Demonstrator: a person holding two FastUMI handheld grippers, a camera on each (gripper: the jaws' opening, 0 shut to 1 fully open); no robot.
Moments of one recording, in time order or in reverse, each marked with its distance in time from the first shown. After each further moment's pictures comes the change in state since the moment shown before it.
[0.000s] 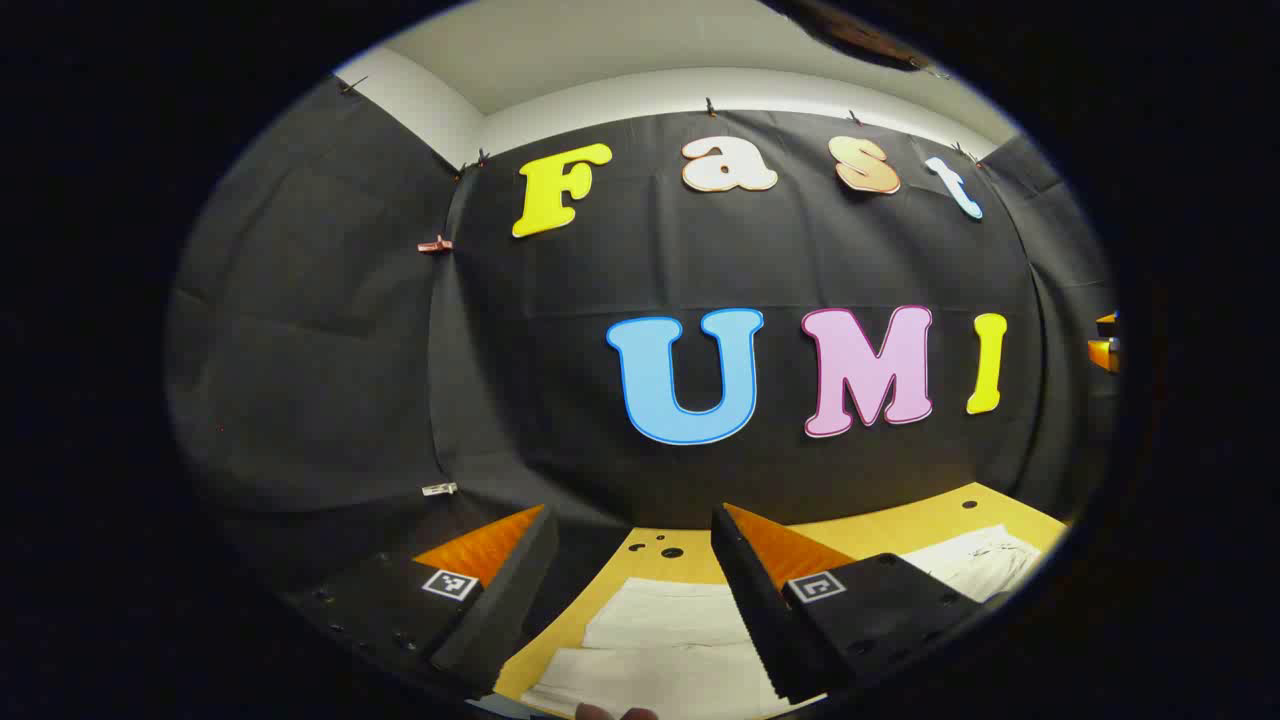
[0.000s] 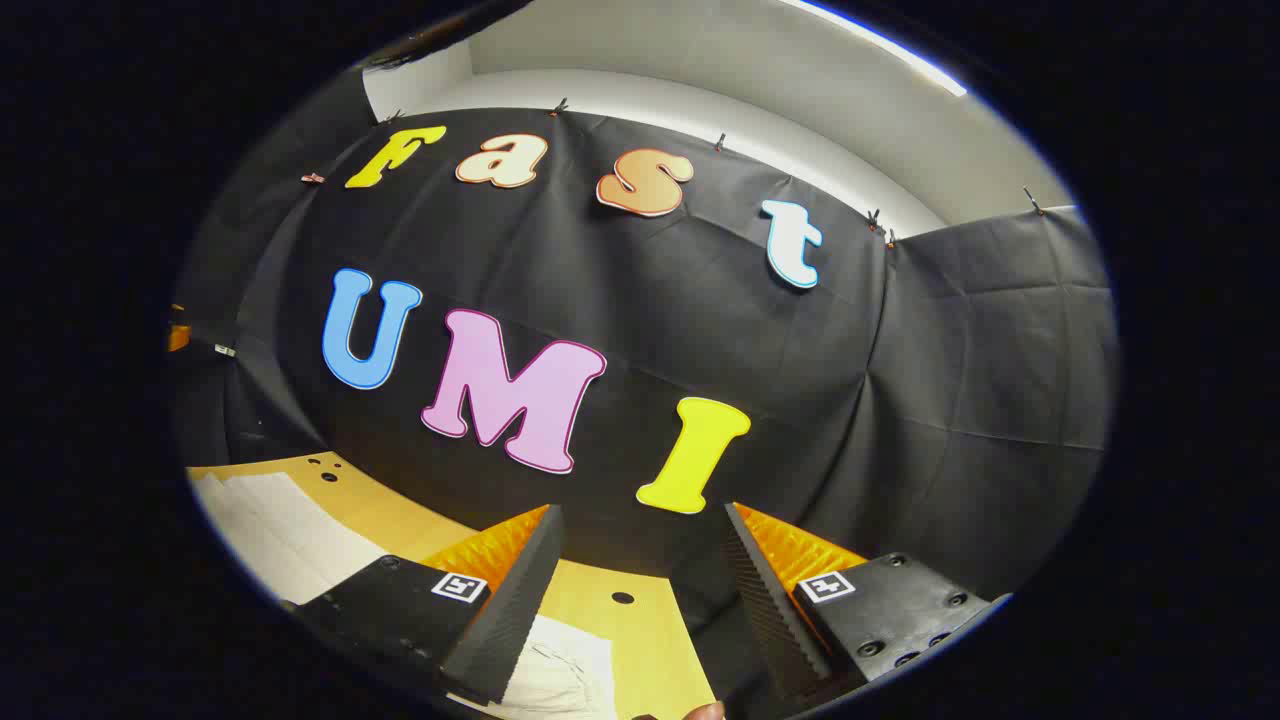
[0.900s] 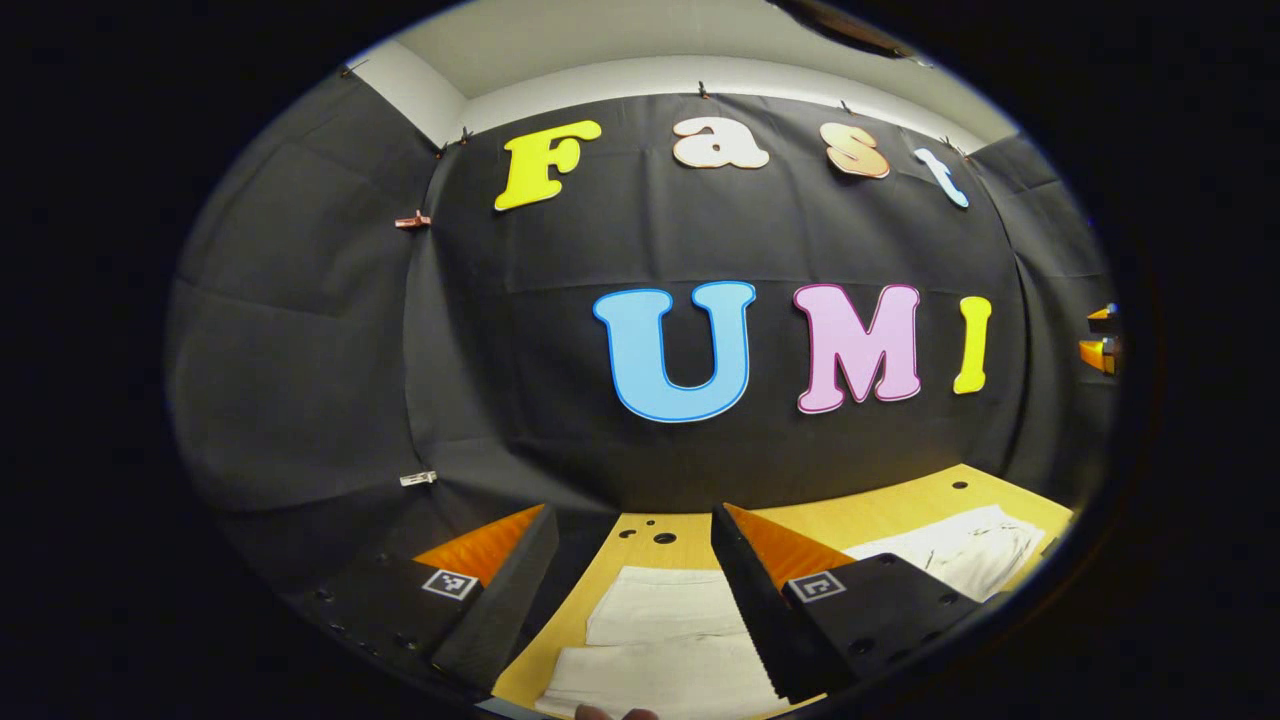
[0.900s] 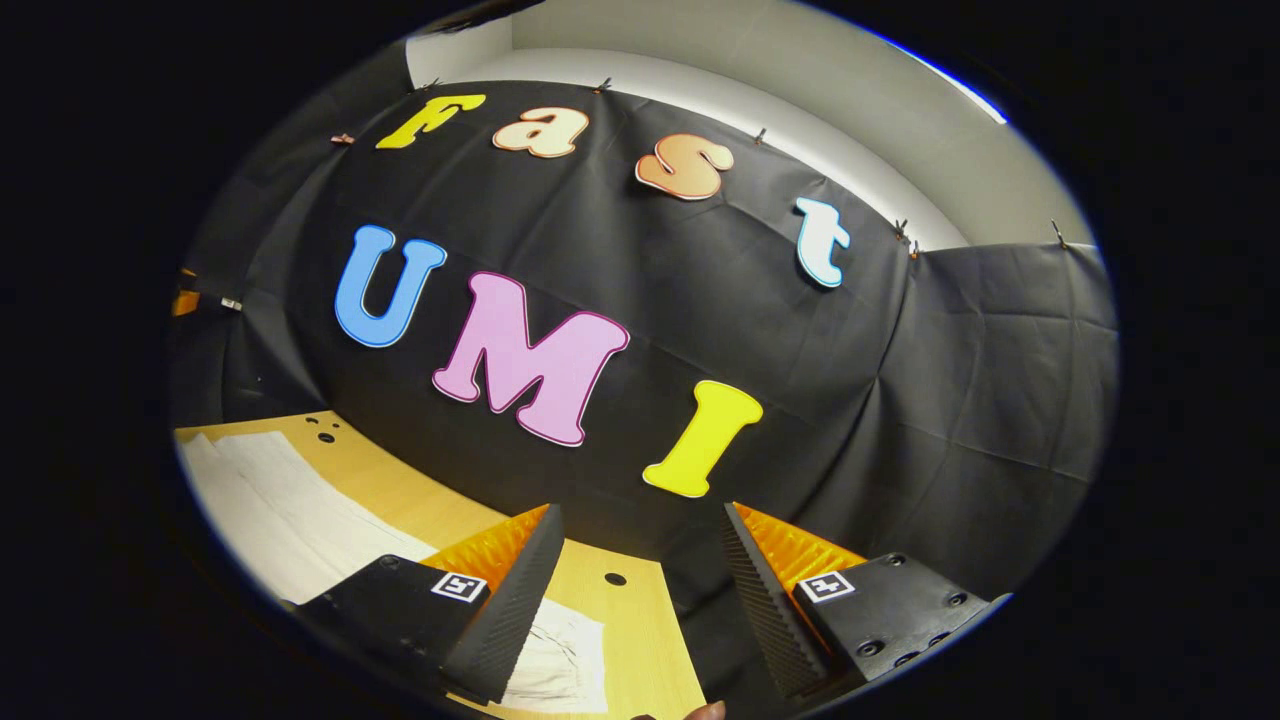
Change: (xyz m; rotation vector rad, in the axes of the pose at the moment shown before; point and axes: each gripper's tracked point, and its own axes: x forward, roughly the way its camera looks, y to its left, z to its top) left arm 0.024 0.013 -0.033 0.046 0.046 -0.095; right arm -0.005 0.031 -0.019 -0.112 0.061 0.031
